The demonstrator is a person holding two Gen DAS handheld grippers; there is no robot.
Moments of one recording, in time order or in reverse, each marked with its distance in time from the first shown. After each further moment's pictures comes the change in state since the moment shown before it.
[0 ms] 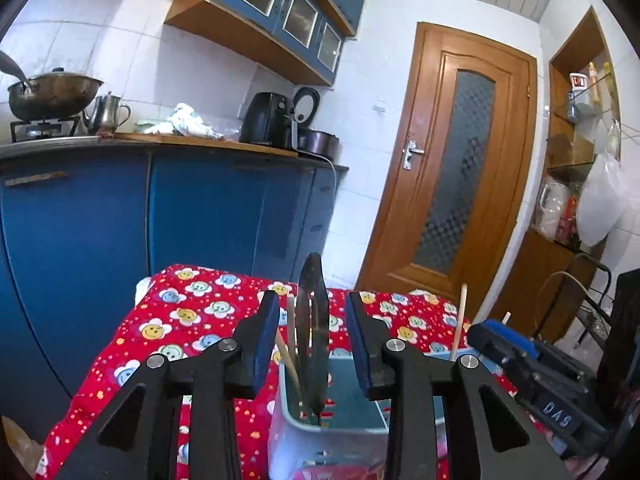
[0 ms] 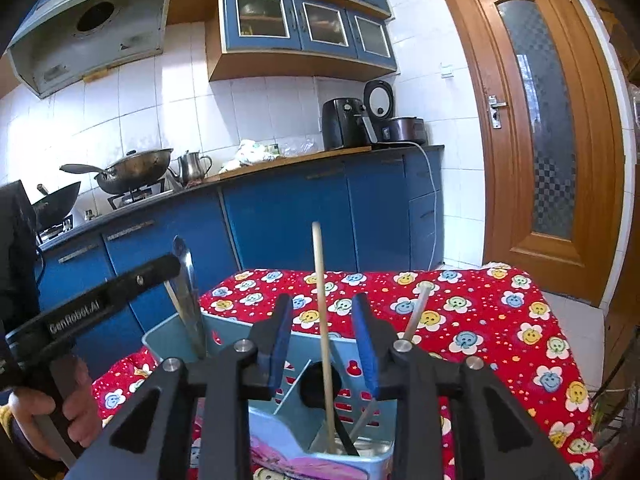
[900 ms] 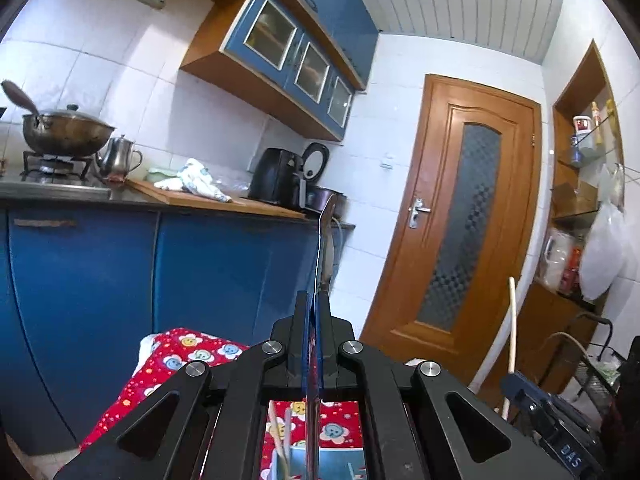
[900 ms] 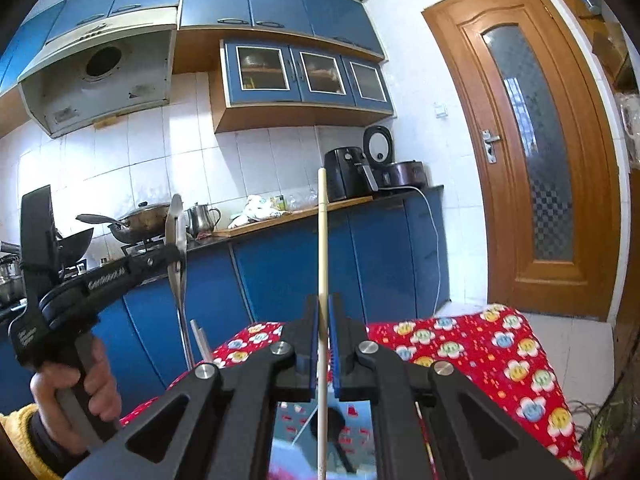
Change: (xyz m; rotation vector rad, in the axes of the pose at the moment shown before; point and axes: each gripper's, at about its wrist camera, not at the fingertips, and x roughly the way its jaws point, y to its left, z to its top) left arm -0.008 -0.008 0.053 -0.050 -0.199 0.035; right arm -0.023 -0.009 0.025 0.031 -0.173 0.043
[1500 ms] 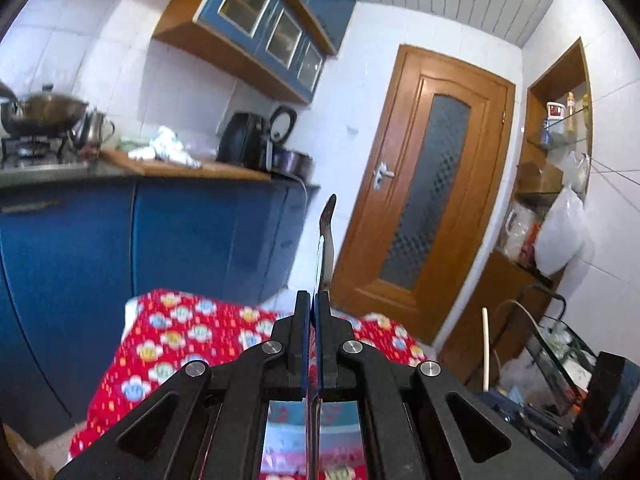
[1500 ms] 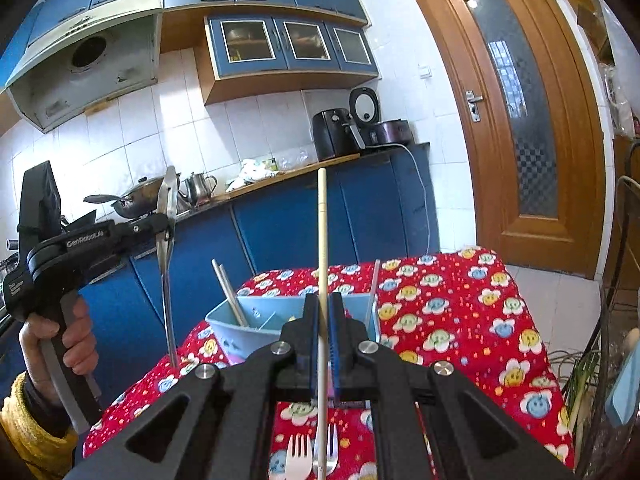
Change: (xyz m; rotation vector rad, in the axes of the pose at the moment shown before) left arm -0.052 -0.008 0.015 0.006 0.149 -0.134; right arm -0.075 0.004 -0.014 0.065 0.153 -0.029
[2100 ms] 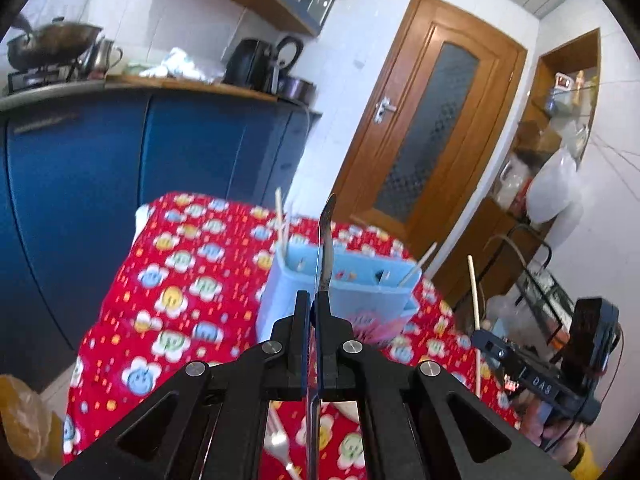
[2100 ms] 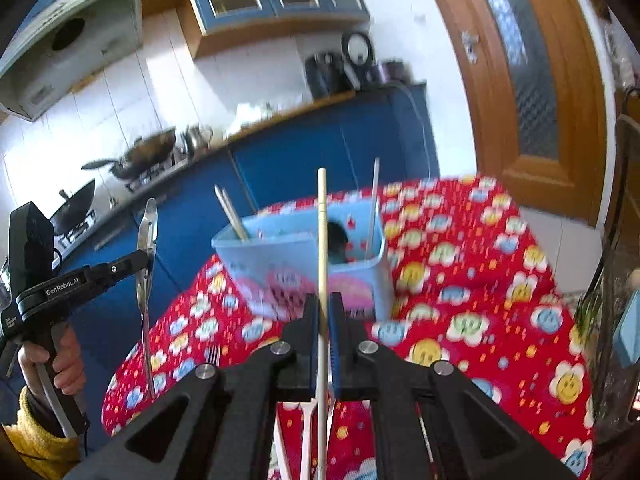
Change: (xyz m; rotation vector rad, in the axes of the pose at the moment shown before) left arm -0.040 0.036 -0.057 -0.069 0.267 -0.048; right arm -0.015 0.003 -0.032 0.060 0.175 0.002
